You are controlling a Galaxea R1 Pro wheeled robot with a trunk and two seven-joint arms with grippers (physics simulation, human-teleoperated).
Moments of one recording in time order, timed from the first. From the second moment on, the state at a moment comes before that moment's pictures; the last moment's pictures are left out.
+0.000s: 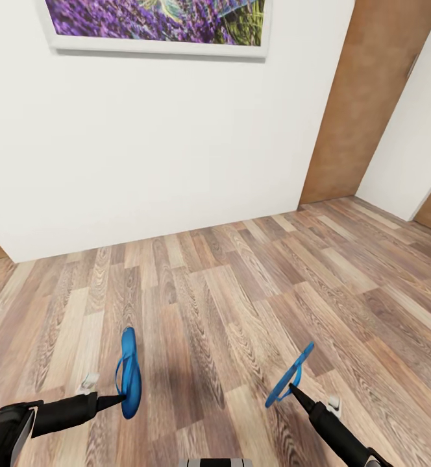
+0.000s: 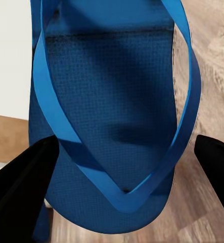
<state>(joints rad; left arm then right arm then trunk) -0.46 0.28 0.42 -0.60 -0.19 0.58 -1.37 -0.31 -0.24 0.20 -0.50 -1.12 0.12 1.03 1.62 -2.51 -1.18</state>
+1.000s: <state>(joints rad) -0.46 0.26 0.42 -0.60 -0.19 0.58 -1.37 -0.31 -0.24 0.19 -0.50 -1.12 0.12 1.03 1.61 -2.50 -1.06</state>
